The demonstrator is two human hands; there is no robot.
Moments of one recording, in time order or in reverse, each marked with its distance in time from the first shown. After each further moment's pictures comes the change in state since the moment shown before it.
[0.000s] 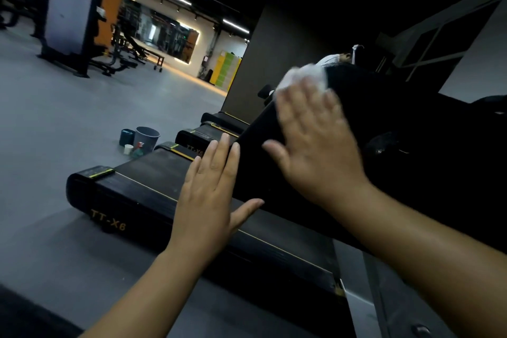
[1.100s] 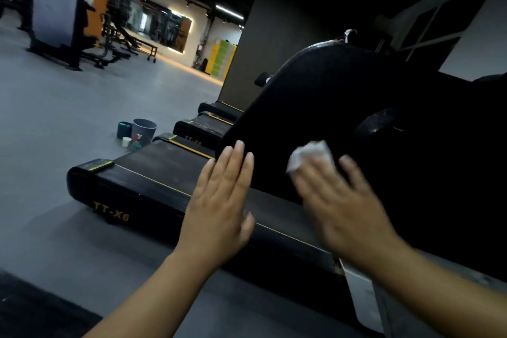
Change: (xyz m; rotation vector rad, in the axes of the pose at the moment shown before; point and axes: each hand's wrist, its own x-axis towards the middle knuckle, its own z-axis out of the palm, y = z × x) left_hand -0.029 0.019 -0.014 0.012 -0.116 0.137; right_hand -0.124 0.001 -0.009 -0.114 -0.213 -0.179
